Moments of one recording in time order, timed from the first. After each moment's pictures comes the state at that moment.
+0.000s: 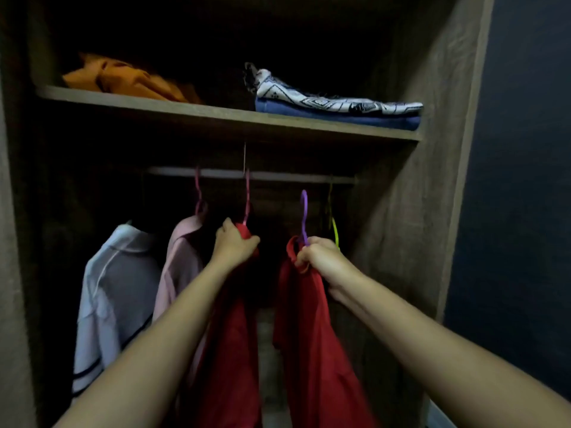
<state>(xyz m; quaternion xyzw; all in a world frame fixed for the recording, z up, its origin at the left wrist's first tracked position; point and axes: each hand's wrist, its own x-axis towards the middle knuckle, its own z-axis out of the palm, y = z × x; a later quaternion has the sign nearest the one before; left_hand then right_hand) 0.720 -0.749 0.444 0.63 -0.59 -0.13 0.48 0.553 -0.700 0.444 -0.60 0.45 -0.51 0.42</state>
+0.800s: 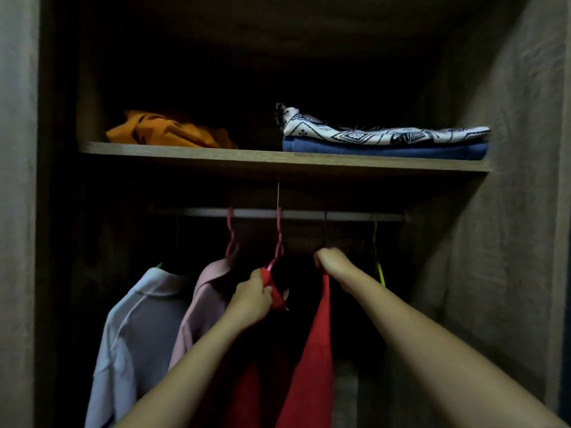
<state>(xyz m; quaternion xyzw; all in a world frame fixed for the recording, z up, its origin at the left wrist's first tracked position) 0.740 -0.778 0.432 0.69 -0.61 -0.06 0.39 0.583 -0.845 0.488 -0.69 0.51 -0.44 0.27</state>
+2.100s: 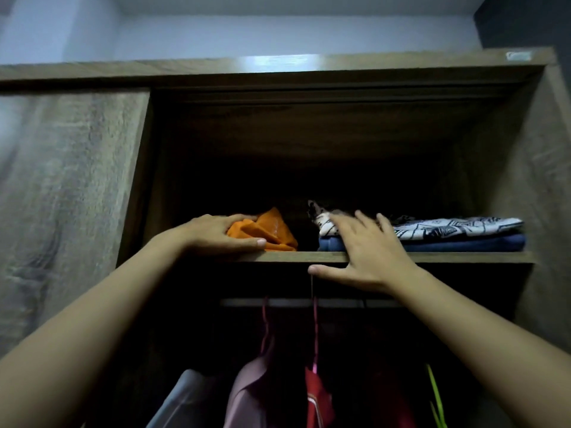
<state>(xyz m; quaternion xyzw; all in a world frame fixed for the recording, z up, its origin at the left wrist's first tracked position) 0.848 -0.684 0.691 0.69 -0.67 0.16 0.21 0.580 -0.754 0.638 -0.77 0.36 -0.38 -0.36</state>
